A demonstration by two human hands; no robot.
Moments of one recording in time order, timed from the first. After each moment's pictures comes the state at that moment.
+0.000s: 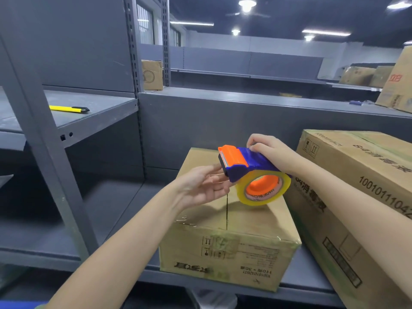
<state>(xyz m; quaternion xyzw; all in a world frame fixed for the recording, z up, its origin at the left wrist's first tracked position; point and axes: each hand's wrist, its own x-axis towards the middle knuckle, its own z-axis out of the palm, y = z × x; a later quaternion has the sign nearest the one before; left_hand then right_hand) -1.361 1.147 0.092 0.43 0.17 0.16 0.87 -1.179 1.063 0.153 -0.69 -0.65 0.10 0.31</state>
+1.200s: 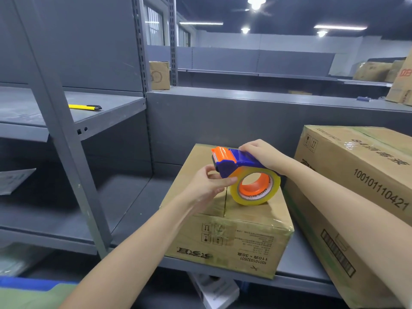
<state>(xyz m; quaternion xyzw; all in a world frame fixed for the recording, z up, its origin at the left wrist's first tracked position) -1.361 1.103 0.078 0.56 0.24 0.31 0.73 -1.186 1.071 0.134 -0.73 -0.60 0.17 0.29</state>
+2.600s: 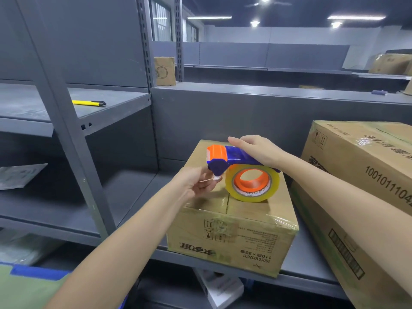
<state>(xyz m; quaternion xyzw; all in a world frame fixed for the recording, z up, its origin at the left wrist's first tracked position) -1.371 1.126 0.084 0.42 0.42 0.29 0.75 -1.196 1.081 0.129 -0.72 -0.63 0.11 0.28</state>
